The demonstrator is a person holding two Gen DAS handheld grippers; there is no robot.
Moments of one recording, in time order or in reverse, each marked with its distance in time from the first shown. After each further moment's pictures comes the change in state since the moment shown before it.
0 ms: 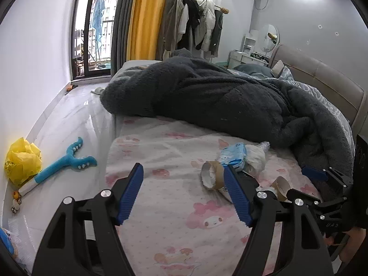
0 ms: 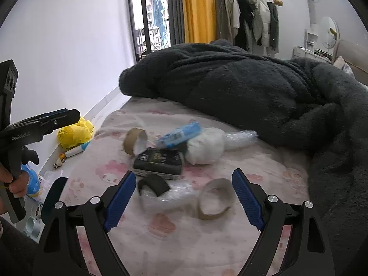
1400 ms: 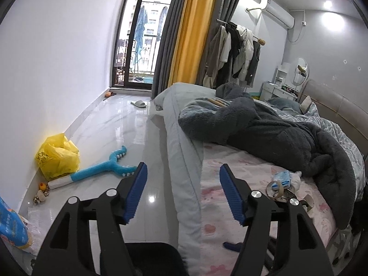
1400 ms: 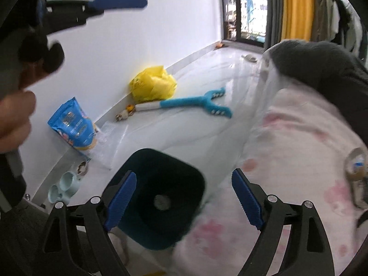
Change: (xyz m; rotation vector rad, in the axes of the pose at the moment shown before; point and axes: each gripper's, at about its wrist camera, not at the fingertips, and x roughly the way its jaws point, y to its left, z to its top) left arm -0.113 0.151 0.009 -0.134 -0.137 0.140; right arm 0.079 0.301 -0.009 -0.296 0.208 0.361
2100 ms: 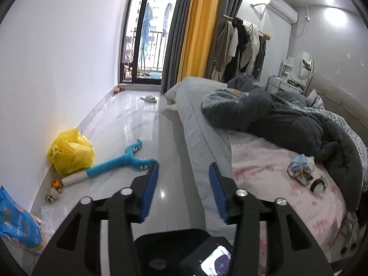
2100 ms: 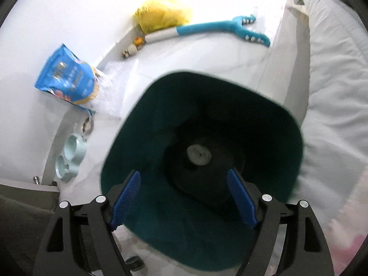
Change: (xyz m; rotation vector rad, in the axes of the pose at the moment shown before) left arm -0.028 0.069 -0.021 0.018 0.014 0.044; right arm 0.168 0.079 -0.039 0.062 0.423 0.113
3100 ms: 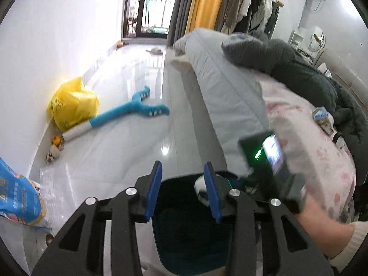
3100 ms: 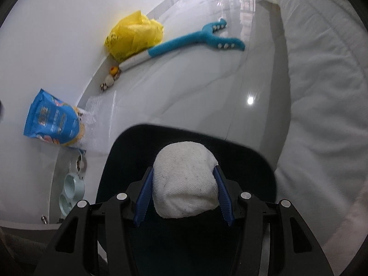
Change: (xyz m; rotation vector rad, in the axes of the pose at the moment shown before) left arm 0.029 0.068 -0.084 -0.037 0.277 0.005; right arm 0.015 -0.042 0.040 0.182 -0.046 -0.026
